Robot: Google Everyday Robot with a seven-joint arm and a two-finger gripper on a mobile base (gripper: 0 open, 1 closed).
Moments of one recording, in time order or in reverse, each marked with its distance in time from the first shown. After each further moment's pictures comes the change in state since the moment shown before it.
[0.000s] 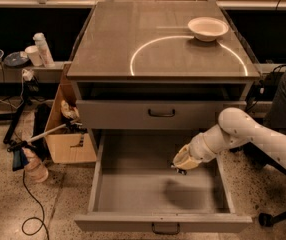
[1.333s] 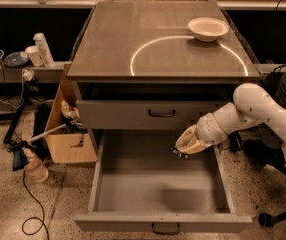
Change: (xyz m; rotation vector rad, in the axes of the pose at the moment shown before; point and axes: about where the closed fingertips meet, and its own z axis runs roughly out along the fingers) arm -0.069 0.013 -0.082 -0.044 -0.131 -0.217
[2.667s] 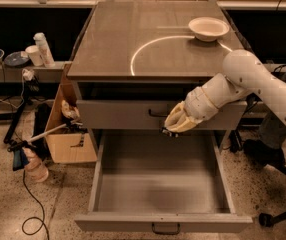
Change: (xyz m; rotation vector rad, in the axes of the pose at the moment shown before) arm -0.082 -0.031 -0.027 -0.014 0.049 -0.137
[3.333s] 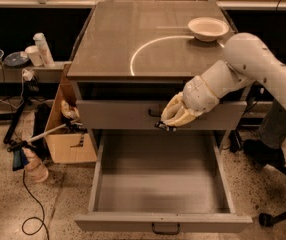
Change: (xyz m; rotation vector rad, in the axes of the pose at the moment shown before) arm -0.052 0.007 -0.022 -0.011 0.000 -0.071
